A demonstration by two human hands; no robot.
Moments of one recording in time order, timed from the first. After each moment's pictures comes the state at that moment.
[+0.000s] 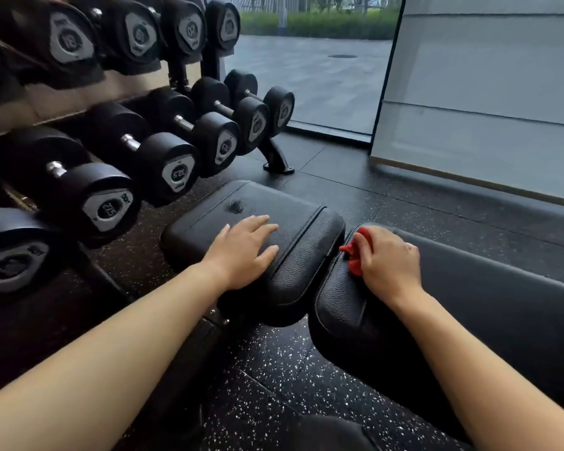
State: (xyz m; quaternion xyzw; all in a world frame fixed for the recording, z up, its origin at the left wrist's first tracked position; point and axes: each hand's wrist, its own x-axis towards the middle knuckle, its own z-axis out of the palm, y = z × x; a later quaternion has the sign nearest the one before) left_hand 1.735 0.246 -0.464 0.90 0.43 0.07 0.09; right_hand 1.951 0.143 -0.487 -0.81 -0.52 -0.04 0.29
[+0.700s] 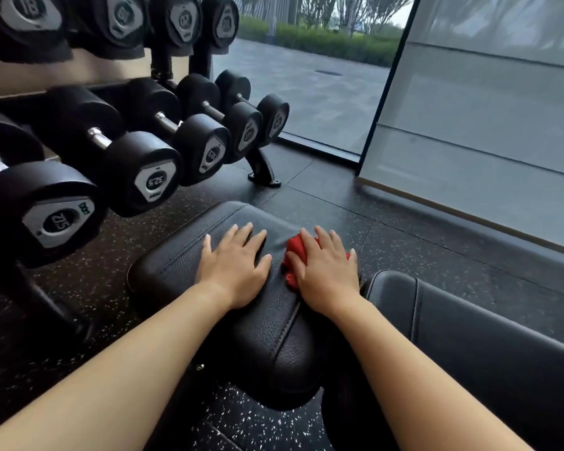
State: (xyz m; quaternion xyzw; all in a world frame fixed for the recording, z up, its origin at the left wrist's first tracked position) left_hand 1.756 0.332 -0.493 0.85 0.50 0.08 0.10; right_hand 1.897 0.267 -0.487 -0.81 -0.57 0.06 0.13
